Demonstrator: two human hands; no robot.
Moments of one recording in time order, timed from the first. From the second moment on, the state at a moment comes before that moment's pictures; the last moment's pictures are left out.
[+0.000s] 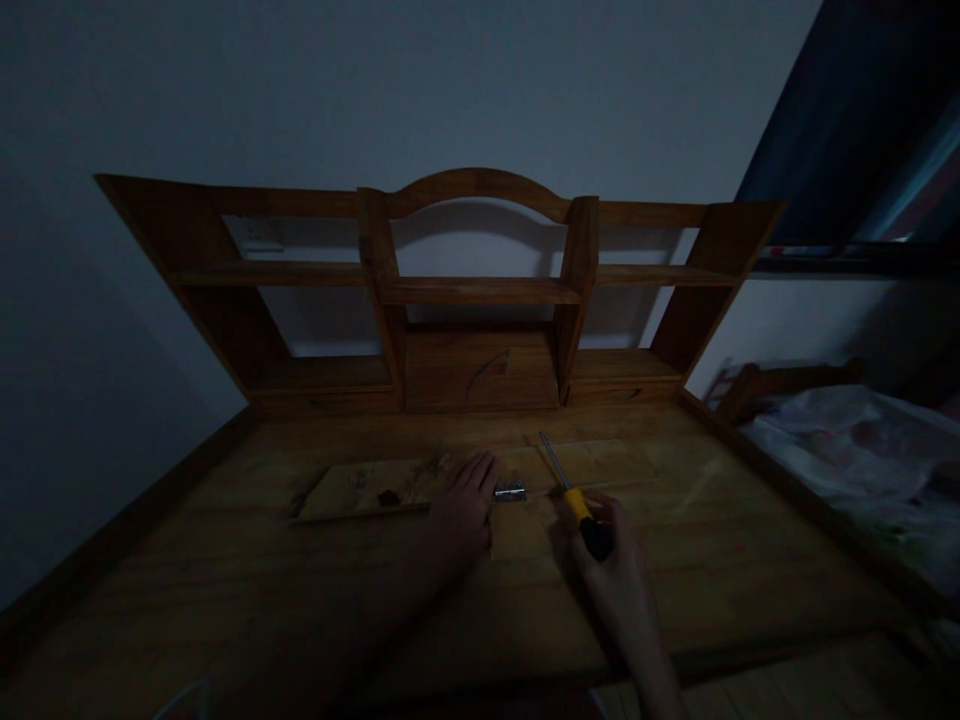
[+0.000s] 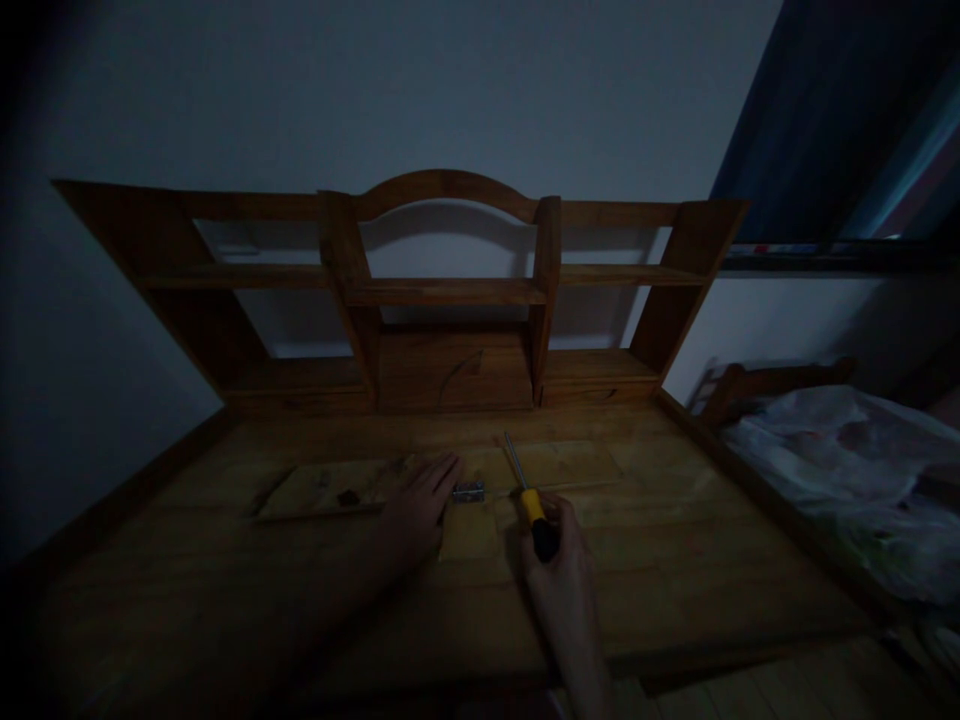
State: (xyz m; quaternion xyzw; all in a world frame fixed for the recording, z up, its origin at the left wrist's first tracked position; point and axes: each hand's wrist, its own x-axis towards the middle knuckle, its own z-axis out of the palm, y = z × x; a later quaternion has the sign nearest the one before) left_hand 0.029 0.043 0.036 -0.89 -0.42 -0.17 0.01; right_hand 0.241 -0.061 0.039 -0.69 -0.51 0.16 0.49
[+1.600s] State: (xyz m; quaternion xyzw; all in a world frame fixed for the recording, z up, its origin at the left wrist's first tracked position) left_hand 0.029 0.045 0.038 -0.89 -0.42 -0.17 0.04; right_hand 0.228 -0.074 0.066 -0.62 -0.30 0.02 0.72
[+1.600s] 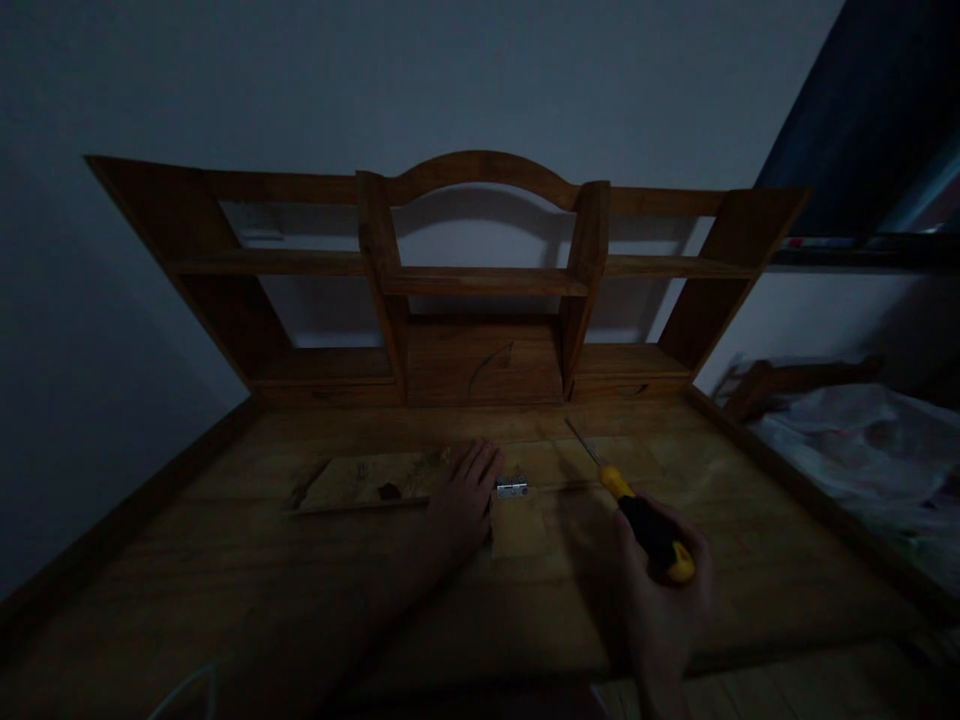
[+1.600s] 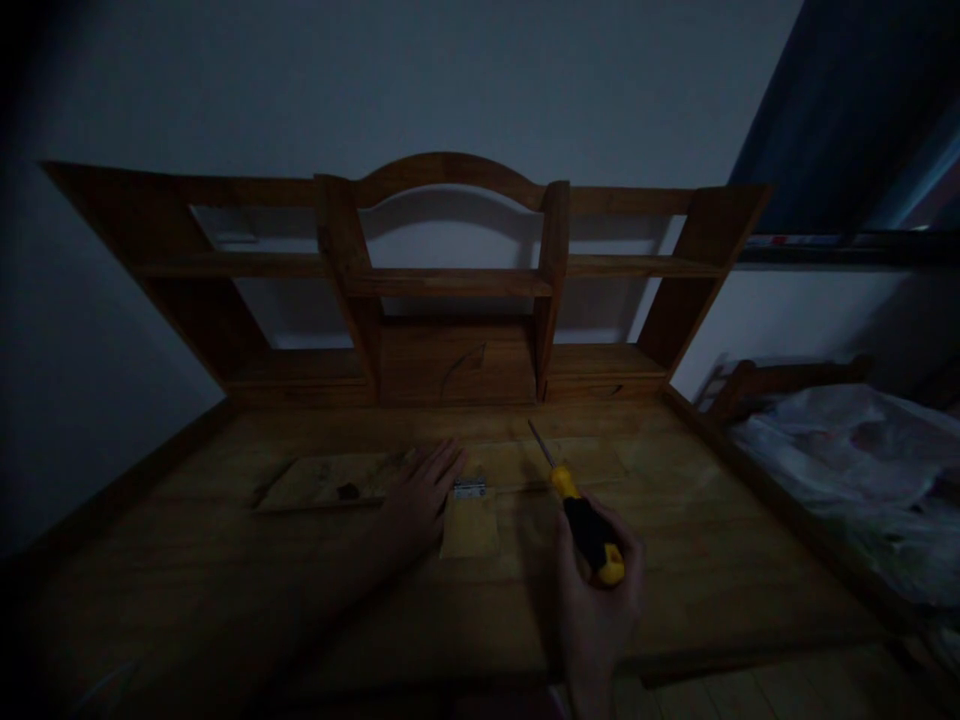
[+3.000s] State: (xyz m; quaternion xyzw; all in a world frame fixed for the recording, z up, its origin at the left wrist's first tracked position) left_hand 0.028 0.045 0.031 -0.90 -0.39 -0.17 0.06; right_hand 0.230 -0.079 0.052 -0.58 -0.28 -0.02 0.77
